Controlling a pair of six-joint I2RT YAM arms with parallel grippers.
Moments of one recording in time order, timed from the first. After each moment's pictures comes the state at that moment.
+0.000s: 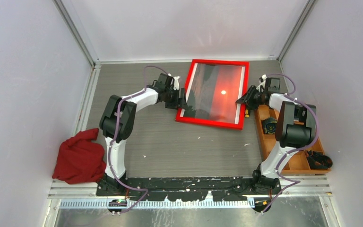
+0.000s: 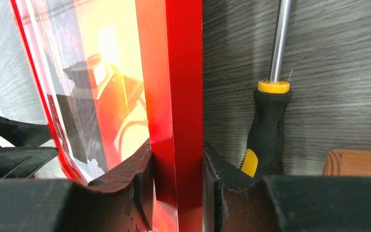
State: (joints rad) left arm -0.46 2.08 1.45 -0.30 0.38 -0.34; right arm -0.19 1.82 1.07 -0.20 -0.52 0.41
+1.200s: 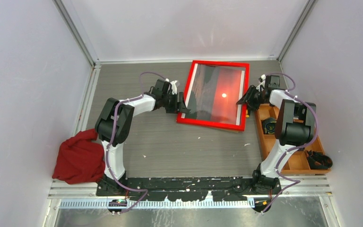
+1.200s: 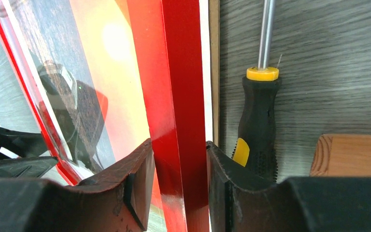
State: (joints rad) left arm -0.46 1.99 1.26 -0.12 0.46 -0.43; right arm -0.18 1.85 1.16 -0.35 -0.49 0.39
